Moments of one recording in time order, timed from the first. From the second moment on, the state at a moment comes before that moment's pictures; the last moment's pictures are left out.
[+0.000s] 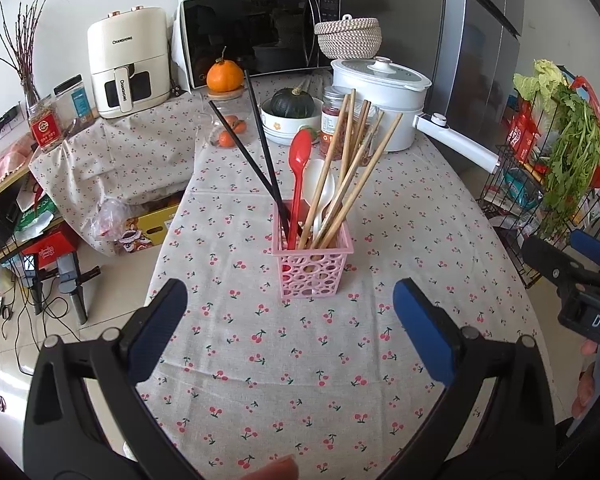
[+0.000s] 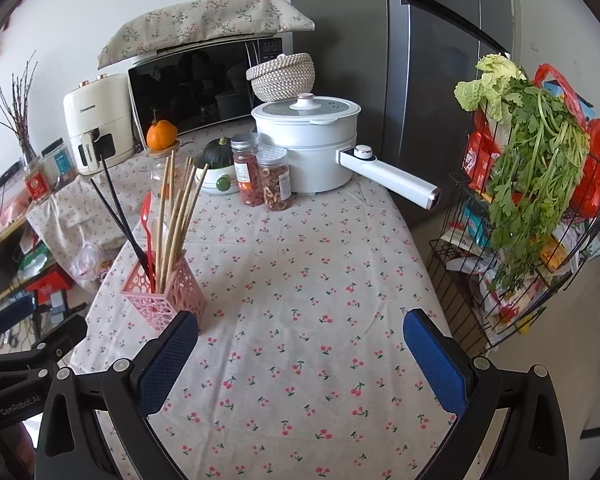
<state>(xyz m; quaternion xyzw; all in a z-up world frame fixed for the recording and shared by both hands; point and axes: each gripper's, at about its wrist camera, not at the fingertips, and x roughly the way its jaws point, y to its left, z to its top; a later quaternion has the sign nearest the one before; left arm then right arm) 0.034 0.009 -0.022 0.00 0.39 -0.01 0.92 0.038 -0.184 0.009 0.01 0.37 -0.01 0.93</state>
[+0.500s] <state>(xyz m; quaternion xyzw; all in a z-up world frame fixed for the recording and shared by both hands) 0.035 0.005 -0.025 0.00 0.39 0.00 0.92 0.036 -0.183 0.011 0.01 0.37 -0.01 0.93</state>
